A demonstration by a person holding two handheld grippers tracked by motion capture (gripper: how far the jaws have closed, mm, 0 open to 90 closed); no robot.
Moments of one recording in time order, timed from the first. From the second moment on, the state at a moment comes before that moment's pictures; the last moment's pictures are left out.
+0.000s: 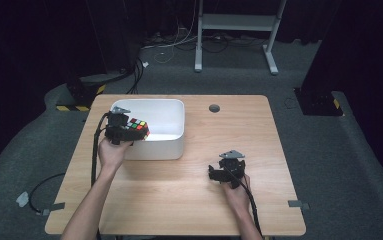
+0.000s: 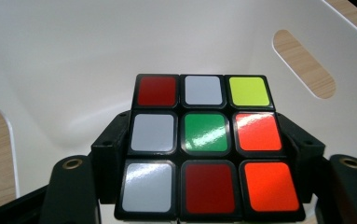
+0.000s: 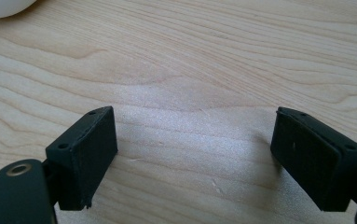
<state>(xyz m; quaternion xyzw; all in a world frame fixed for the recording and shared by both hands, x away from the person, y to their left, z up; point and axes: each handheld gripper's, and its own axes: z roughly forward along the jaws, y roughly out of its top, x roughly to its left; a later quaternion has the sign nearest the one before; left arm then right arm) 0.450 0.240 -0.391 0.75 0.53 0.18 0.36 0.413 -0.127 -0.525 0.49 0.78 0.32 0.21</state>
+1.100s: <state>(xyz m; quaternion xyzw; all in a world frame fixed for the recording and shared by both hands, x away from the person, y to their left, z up) 0.427 0.259 -0.376 0.72 0.52 0.21 0.42 0.413 -0.127 -0.525 0.49 0.78 0.32 0.21</state>
